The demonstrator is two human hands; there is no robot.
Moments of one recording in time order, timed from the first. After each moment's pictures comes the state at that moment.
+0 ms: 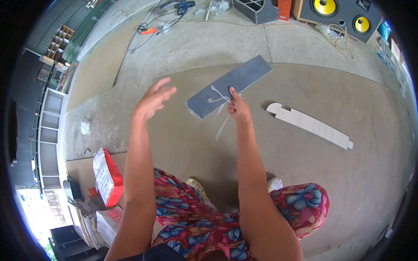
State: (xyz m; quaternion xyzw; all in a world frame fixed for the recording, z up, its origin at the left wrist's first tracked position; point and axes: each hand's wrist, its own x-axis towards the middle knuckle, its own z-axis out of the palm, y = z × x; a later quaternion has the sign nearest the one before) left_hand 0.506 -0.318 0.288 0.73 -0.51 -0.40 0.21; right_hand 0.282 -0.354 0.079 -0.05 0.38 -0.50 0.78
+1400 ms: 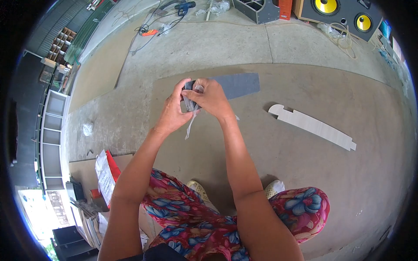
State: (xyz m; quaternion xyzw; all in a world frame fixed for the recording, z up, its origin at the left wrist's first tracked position) left_hand 0.465 -0.295 0.254 0.56 -0.74 -0.24 0.29; right_hand 0.323 -0.335 0.225 -0.59 0.42 -0.46 0.52
